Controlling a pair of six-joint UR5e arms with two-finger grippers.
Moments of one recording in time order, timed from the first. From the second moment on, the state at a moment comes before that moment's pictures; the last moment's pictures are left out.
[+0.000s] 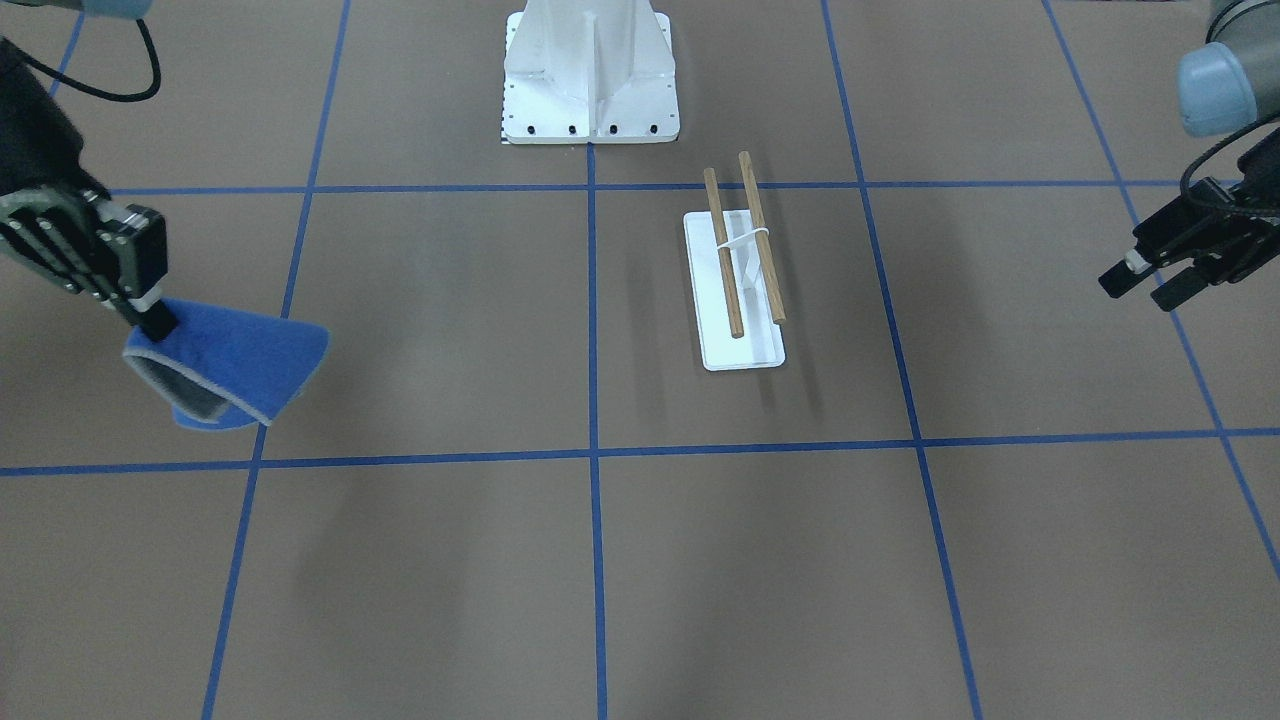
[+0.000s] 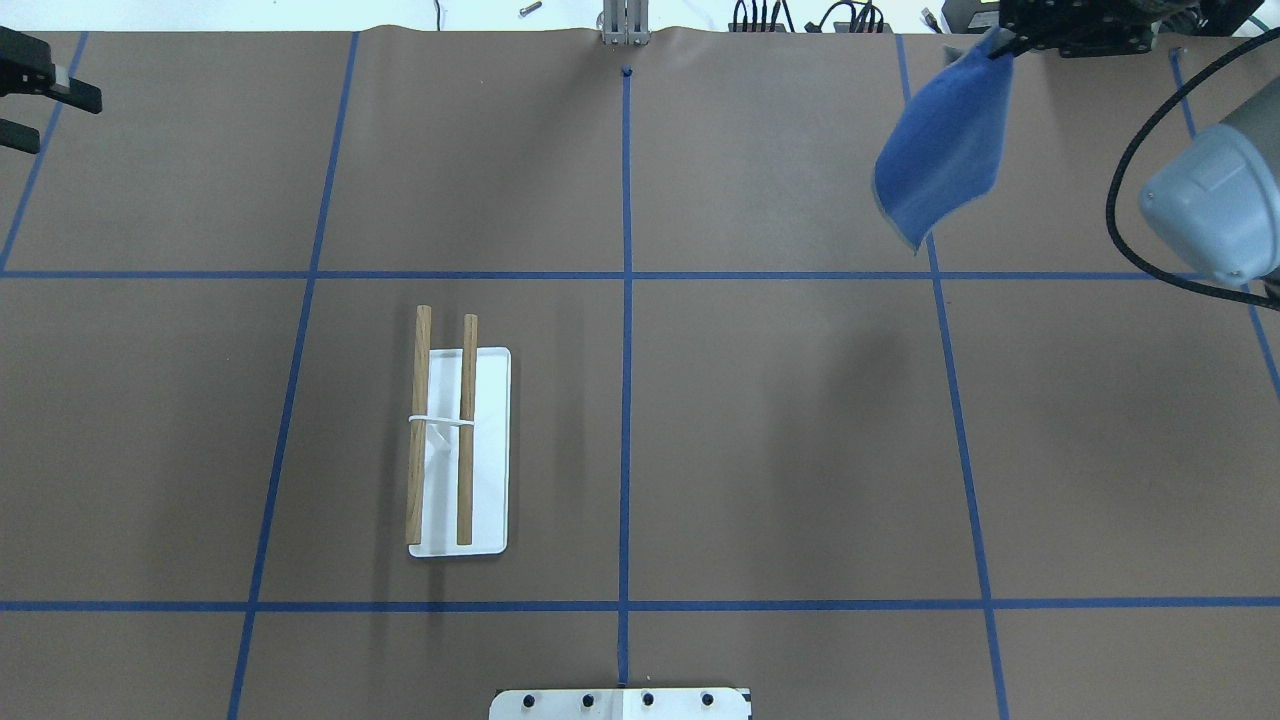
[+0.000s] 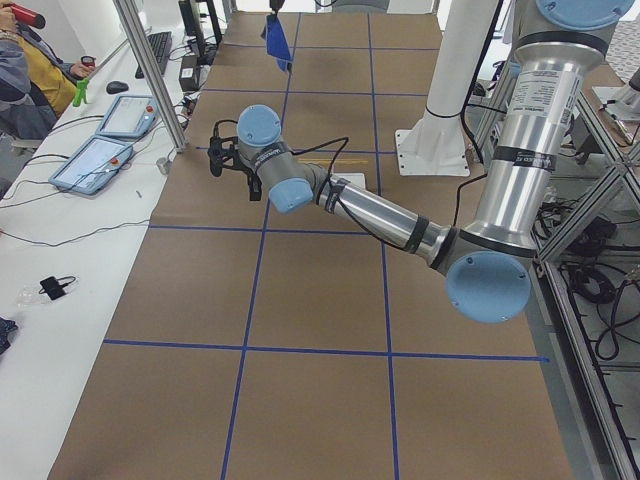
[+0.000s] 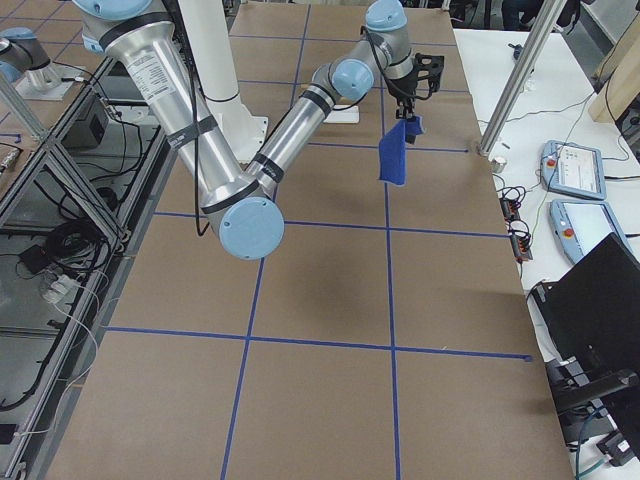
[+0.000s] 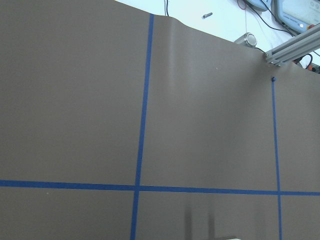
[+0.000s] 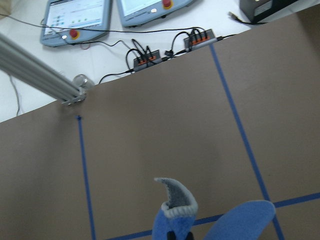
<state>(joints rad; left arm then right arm) -1.30 -1.80 -1.77 -2.19 -2.54 -1.16 1.09 -1.02 2.01 -1.59 2.12 1.17</state>
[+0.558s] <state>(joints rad) -1.20 -1.91 -1.73 -2.33 -2.54 -1.70 0.89 -0.98 2.02 -1.27 1.93 0.98</state>
